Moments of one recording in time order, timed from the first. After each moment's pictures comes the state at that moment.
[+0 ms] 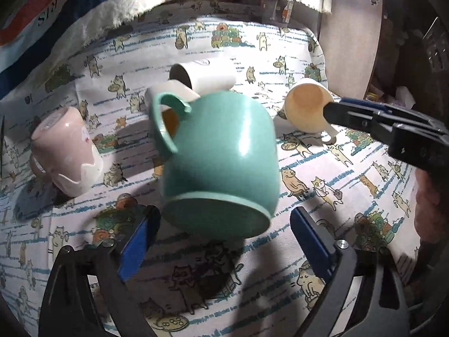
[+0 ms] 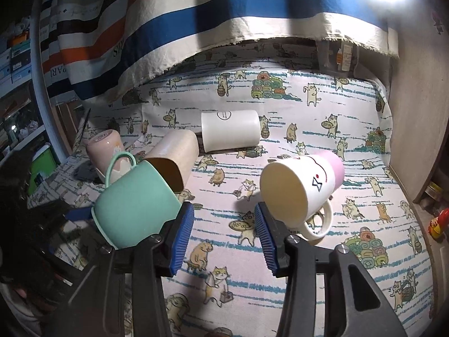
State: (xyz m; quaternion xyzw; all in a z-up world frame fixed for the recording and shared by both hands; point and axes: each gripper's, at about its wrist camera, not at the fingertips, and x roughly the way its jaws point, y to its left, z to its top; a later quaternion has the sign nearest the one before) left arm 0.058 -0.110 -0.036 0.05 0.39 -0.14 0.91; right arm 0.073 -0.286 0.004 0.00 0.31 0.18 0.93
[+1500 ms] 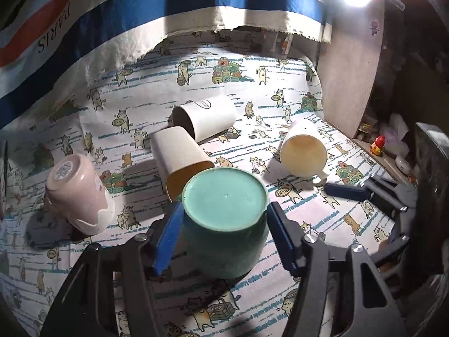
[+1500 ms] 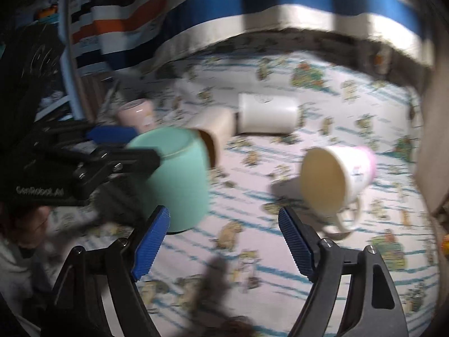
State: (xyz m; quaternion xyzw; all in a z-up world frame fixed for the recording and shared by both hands) left arm 0.072 -0.107 0.022 0.04 0.36 -0.15 0.92; right arm 0.060 -0.260 -0.015 -0.05 0.33 0.28 0.90
